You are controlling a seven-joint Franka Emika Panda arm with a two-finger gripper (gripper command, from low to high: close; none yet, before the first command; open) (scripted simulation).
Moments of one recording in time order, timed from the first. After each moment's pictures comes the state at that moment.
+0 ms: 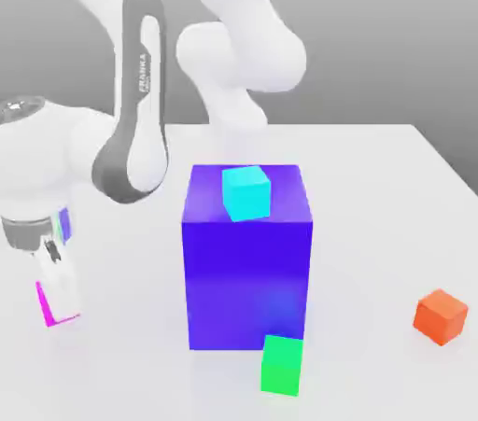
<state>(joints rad) -0.58 0.18 -0.10 -2.60 0.06 2.79 1.11</state>
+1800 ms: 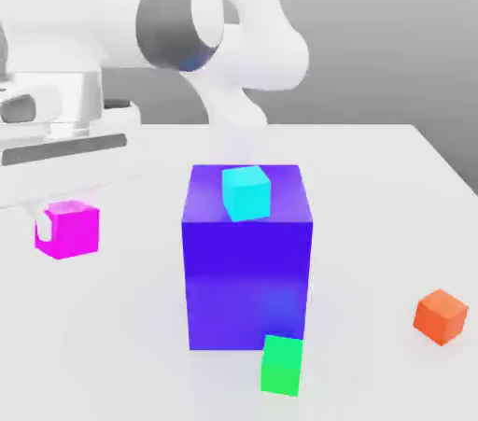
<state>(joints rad) -0.37 -0.18 0.00 -2.54 0.17 2.58 -0.77</state>
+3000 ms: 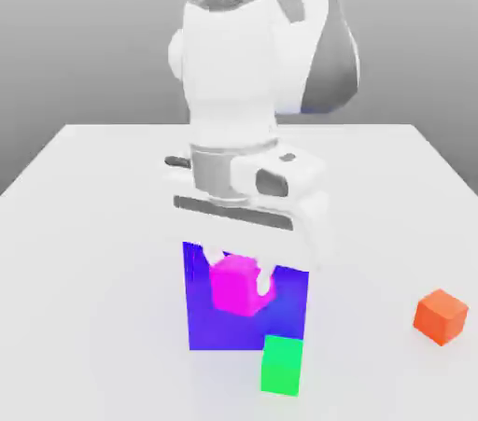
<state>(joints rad) 0.01 -0.03 0.09 -2.60 0.05 2.64 -1.97</state>
